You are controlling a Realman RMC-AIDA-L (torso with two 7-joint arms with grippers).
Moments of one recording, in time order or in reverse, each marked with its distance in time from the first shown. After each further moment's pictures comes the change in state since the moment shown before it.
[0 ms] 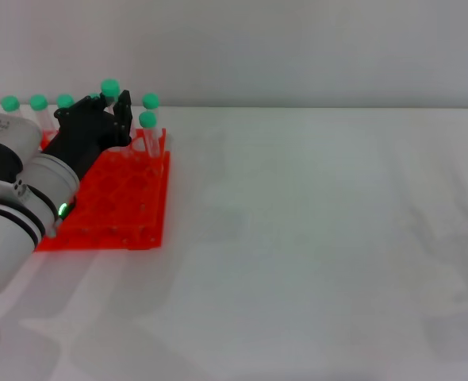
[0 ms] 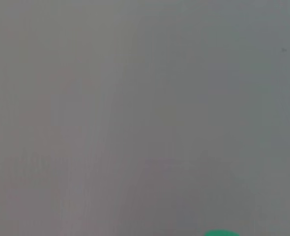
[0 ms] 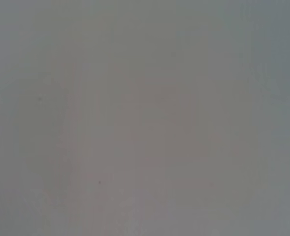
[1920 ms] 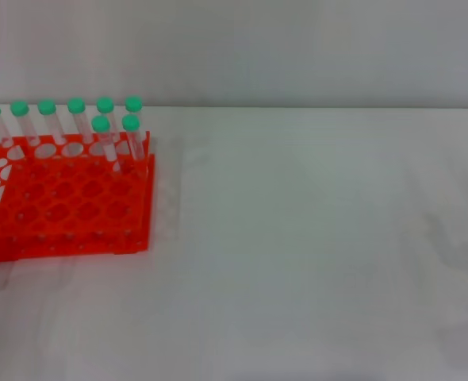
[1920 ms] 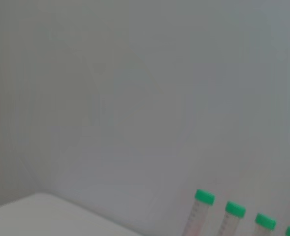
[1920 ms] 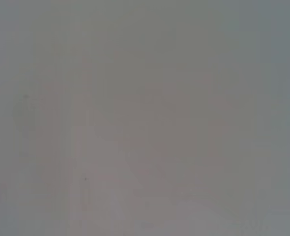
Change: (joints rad) left arm 0.502 -0.016 -0.006 -0.050 -0.168 -0.359 -0.234; right arm -0.033 -0.005 0.009 -0.003 0.007 0.010 0.000
